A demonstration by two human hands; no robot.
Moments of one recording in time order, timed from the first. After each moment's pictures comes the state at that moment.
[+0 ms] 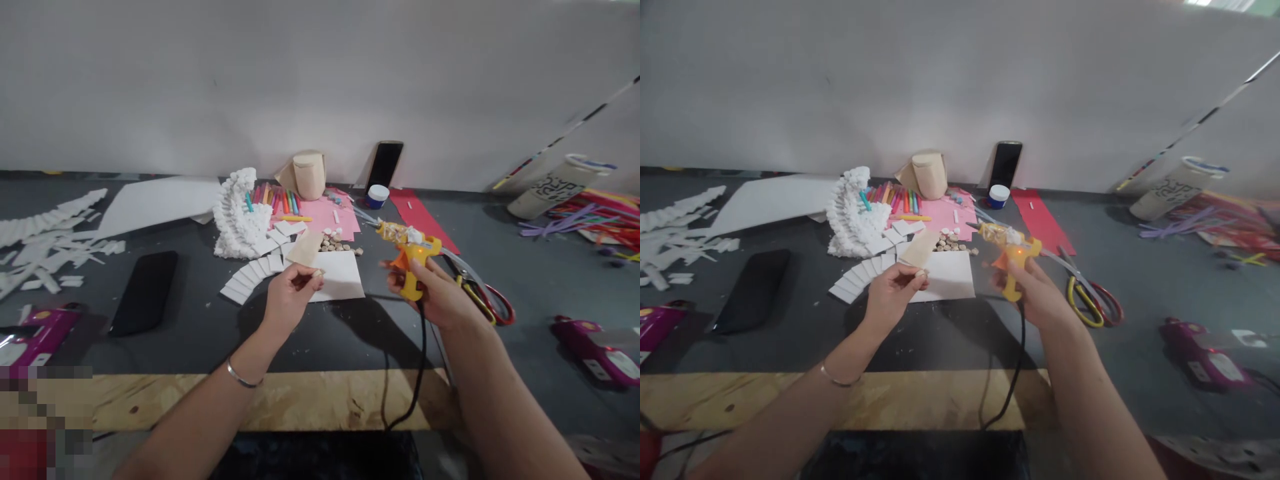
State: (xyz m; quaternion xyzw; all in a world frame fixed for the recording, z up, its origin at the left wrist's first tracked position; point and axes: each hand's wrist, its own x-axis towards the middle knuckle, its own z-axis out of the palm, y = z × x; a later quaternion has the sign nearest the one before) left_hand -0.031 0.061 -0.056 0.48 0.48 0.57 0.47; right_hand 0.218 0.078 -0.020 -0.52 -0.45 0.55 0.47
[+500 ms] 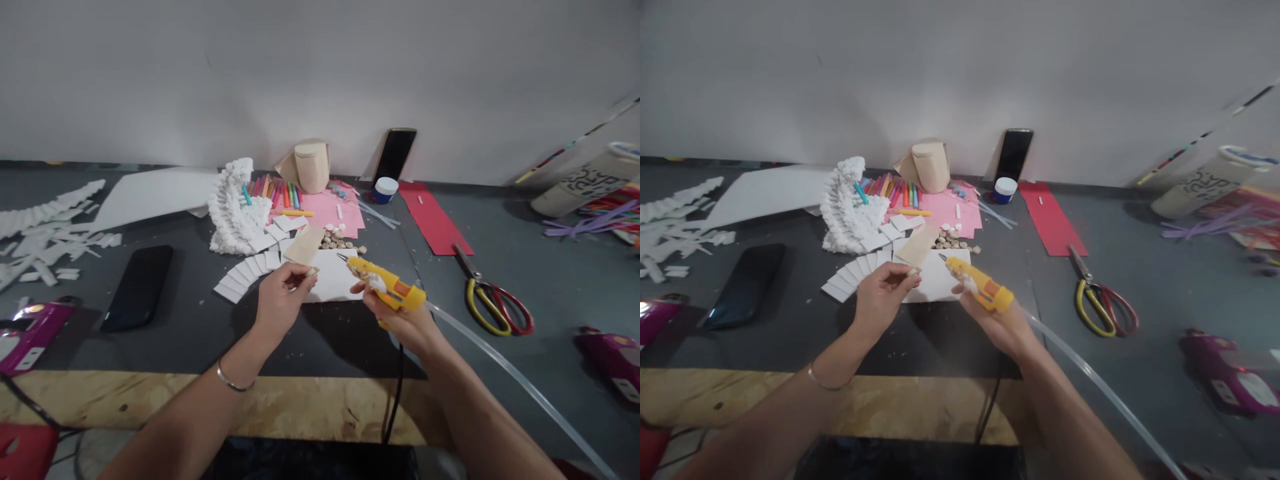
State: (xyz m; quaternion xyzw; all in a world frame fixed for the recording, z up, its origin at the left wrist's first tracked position) left_hand -0.031 0.061 -0.054 0.50 0.53 0.57 0.39; right_hand 0.188 0.053 -0.039 -0.54 -0.61 0.46 0.35
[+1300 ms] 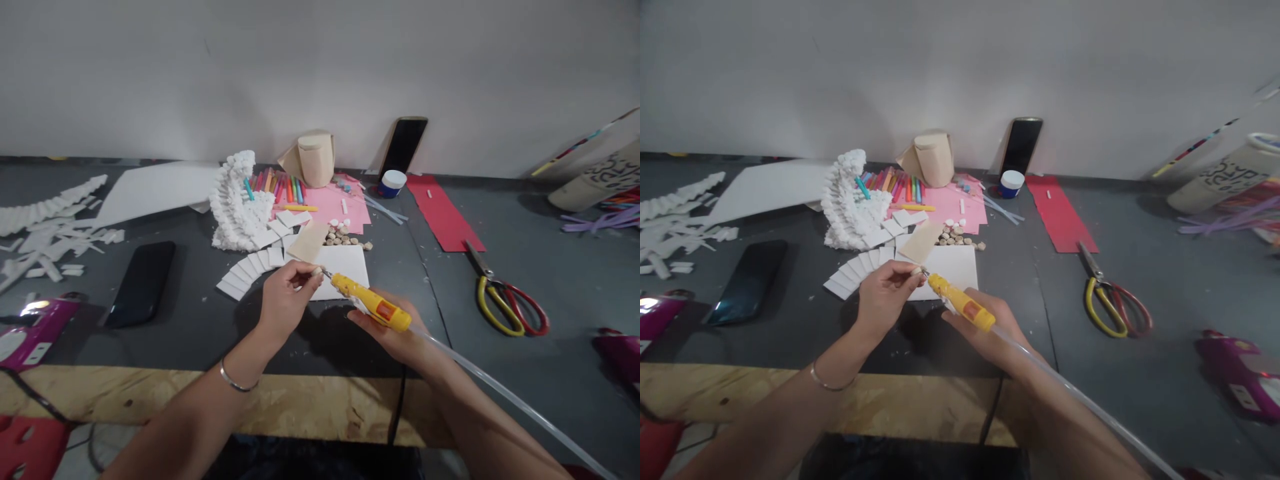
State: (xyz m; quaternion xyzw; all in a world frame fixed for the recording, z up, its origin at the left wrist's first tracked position) left_hand -0.030 0.060 -0.059 0.51 0.50 0.57 0.41; right_hand 0.173 0.043 -0.042 -0.53 -0.71 0.37 0.27
